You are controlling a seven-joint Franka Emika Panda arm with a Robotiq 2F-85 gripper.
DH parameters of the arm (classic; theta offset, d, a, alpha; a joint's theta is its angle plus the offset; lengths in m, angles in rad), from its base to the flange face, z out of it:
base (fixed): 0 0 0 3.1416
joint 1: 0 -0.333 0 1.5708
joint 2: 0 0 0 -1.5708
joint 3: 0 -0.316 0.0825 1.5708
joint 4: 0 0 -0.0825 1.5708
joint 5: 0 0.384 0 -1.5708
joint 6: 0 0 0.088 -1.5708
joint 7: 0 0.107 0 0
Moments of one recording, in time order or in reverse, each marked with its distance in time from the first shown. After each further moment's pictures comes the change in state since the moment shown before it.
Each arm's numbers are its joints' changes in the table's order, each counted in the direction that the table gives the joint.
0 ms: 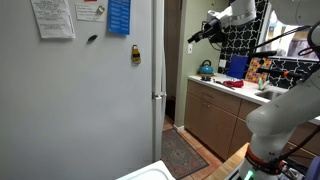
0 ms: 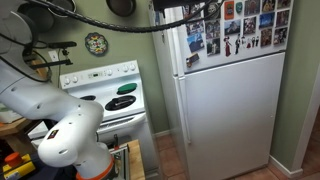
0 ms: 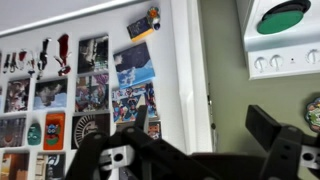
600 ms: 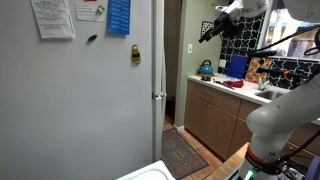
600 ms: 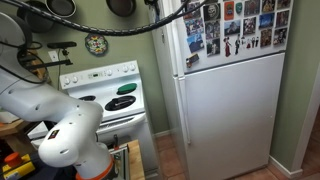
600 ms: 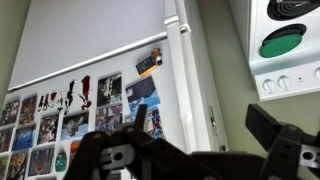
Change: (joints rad) arm -0.027 -0.045 0.070 -0.074 -0.217 0.086 0.158
